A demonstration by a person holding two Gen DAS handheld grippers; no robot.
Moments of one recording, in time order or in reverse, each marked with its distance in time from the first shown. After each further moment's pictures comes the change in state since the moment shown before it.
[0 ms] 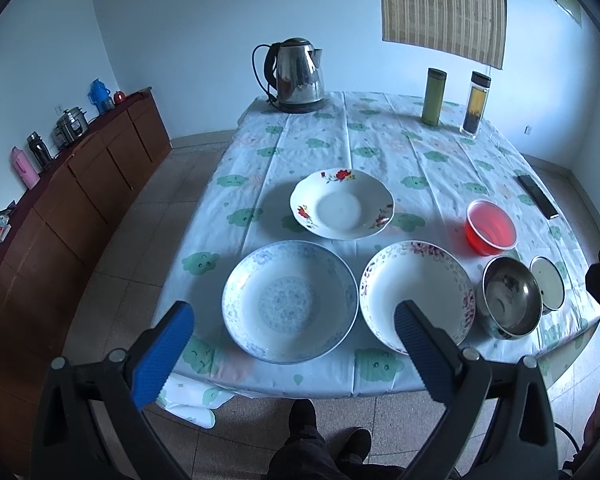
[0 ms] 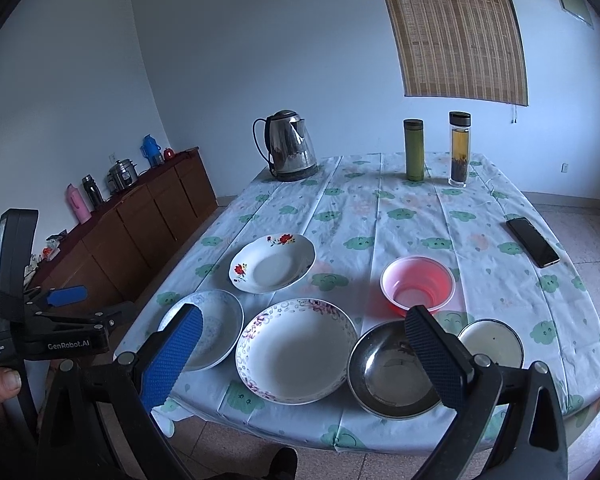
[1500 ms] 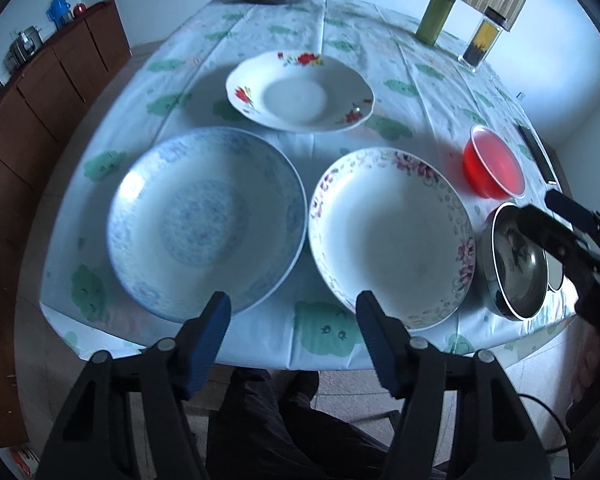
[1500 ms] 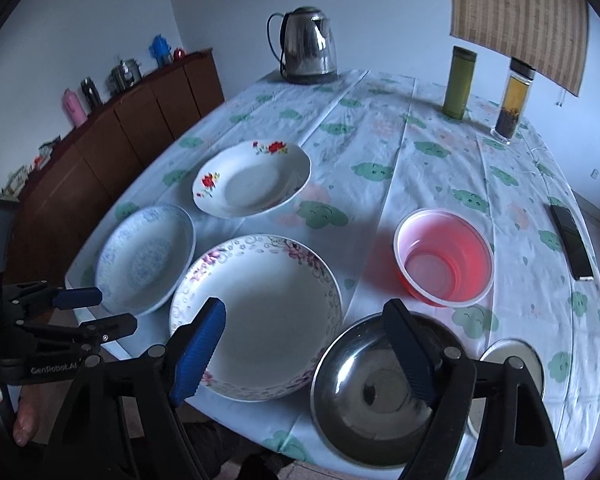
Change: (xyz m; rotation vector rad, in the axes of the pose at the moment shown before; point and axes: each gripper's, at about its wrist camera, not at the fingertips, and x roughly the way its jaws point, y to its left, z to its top) left arm 0.111 -0.042 -0.031 -0.078 0.354 -0.168; right arm 0.134 -0.023 -0.004 -0.188 0.355 0.008
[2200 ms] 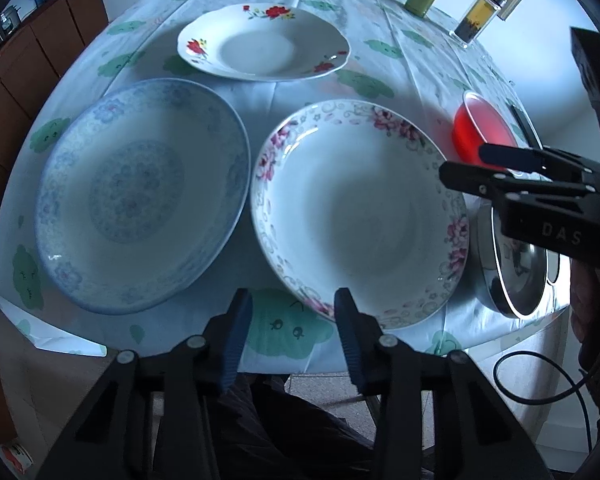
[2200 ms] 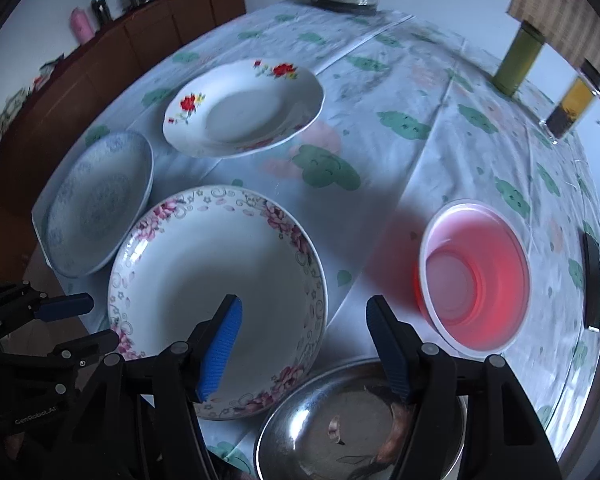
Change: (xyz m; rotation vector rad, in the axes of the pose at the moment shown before) left arm 0.042 -0.021 -0.005 -0.012 0.095 -0.083; right arm 0.087 -0.007 0.026 -0.176 0.286 0.009
